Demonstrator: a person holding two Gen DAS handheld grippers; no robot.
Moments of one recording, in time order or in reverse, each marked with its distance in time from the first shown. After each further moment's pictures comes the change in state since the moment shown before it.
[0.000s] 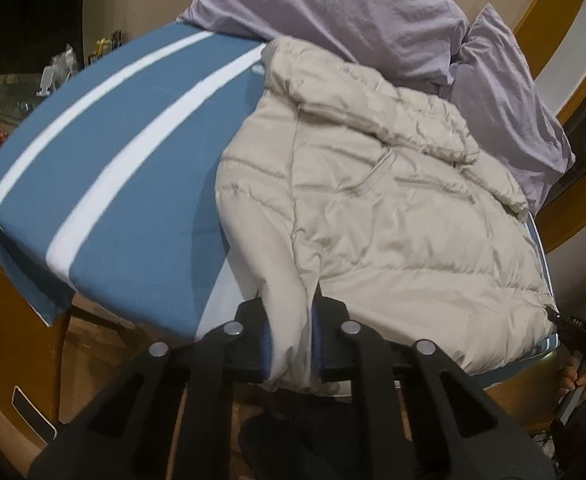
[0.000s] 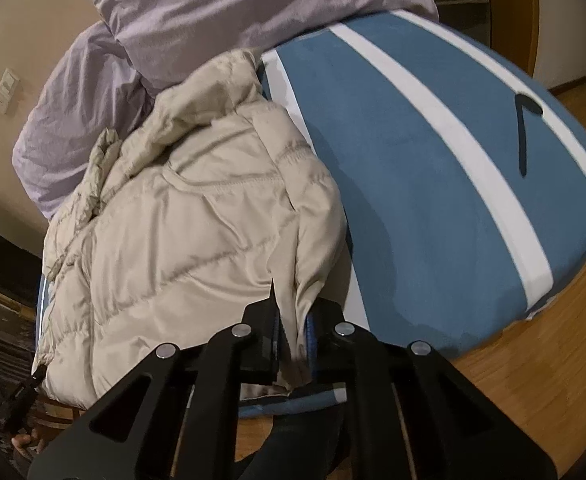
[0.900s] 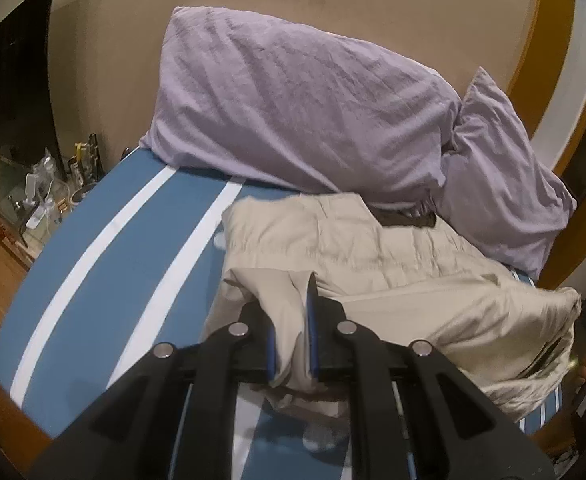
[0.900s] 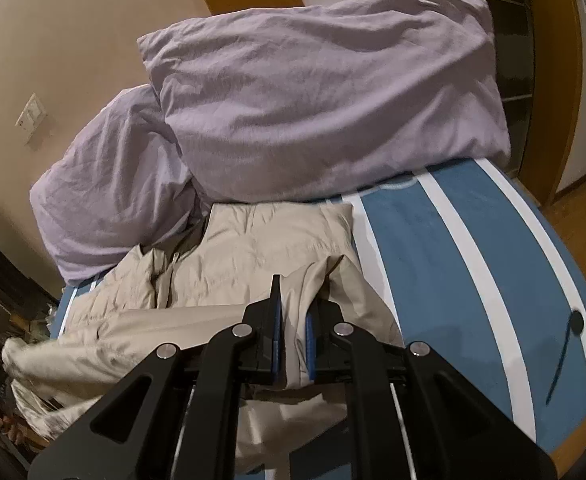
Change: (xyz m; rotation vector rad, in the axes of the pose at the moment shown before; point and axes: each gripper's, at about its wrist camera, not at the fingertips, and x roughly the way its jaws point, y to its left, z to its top) left arm 0.004 -0.053 0.183 0.092 -0.208 0.024; right arm 0.007 0.110 0.159 -0.149 -0.214 0.032
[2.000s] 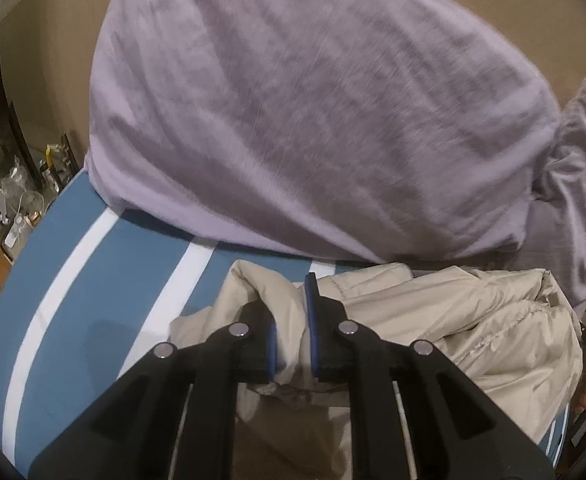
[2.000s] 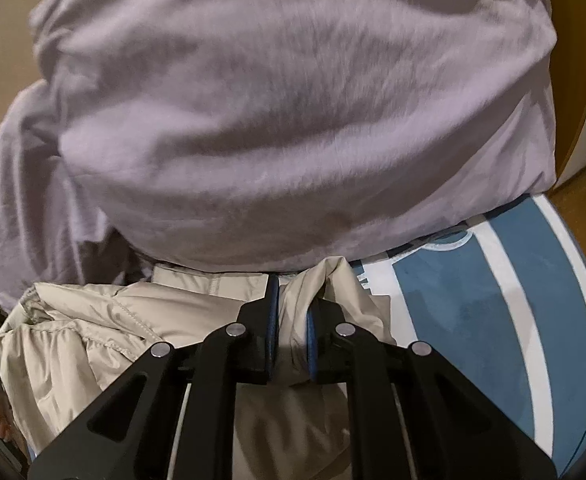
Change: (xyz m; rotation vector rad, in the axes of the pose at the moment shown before) left arm 0.198 -0.011 0.109 -0.043 0.121 0.087; right arm 0.170 0.013 0.091 0.044 0.112 -0.127
